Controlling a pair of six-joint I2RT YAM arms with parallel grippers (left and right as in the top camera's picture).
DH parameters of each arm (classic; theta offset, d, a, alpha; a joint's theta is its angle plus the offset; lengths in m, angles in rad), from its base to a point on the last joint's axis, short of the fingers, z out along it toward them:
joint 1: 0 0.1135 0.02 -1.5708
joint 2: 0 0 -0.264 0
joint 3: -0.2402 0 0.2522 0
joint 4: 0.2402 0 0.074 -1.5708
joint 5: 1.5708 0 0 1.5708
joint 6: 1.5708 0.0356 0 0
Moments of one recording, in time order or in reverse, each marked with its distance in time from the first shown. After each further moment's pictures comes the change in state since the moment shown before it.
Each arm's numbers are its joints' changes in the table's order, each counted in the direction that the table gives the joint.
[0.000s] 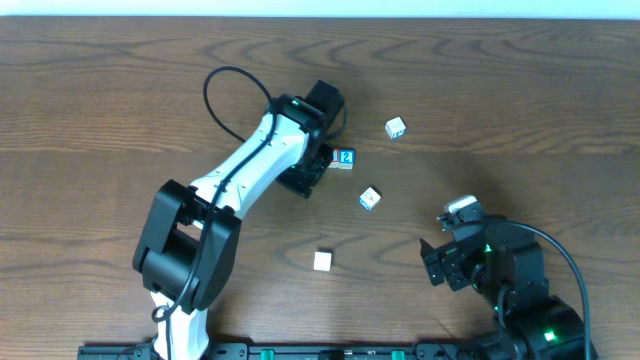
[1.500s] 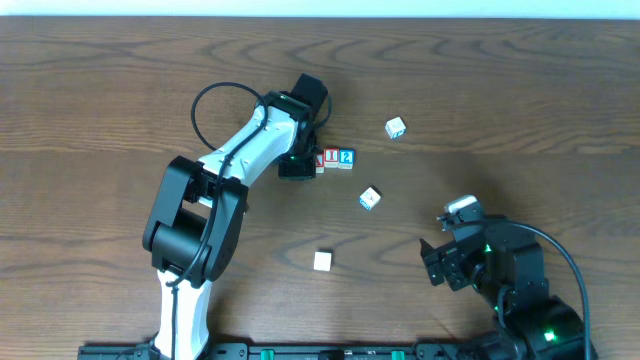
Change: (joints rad) left arm 0.097 0.122 0.000 -0.182 0.045 -0.432; right arm 0.000 0.000 0.000 0.000 0.000 0.000
